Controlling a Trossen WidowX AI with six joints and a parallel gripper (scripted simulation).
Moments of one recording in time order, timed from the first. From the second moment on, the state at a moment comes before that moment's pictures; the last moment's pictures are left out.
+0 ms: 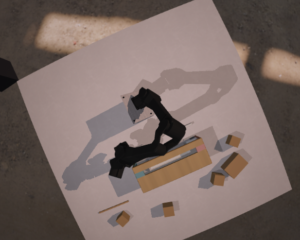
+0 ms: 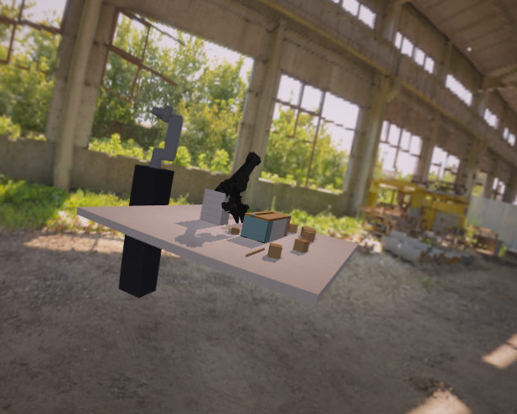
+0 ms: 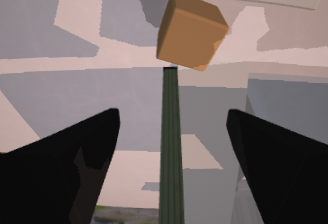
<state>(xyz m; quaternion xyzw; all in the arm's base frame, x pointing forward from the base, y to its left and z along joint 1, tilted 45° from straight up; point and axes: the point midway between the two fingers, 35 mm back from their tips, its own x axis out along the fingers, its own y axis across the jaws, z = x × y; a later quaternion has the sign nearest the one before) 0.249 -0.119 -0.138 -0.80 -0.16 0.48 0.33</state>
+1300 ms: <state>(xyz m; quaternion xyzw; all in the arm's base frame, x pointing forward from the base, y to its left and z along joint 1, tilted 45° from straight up) 0.249 -0.076 -0.175 -0.79 -0.16 0.48 0.34</state>
